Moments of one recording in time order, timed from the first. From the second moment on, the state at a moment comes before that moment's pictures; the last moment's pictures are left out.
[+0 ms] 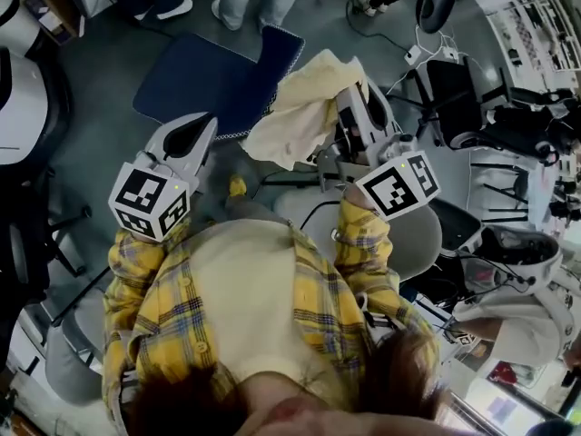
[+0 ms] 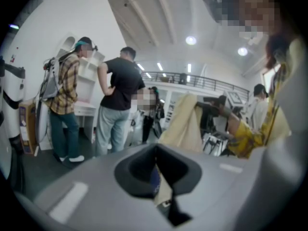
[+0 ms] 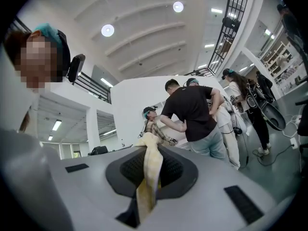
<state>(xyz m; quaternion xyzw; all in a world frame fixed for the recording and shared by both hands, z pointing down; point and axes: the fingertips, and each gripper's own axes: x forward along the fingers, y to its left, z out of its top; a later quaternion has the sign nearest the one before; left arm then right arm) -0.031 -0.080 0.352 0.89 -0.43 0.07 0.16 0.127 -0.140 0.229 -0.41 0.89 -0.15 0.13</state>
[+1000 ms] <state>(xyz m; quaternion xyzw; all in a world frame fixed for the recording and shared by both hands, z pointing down) -0.029 -0.168 0.382 0.87 -0.45 0.07 0.17 0.004 -0.244 0.295 -0.23 0.95 -0.22 0.07</state>
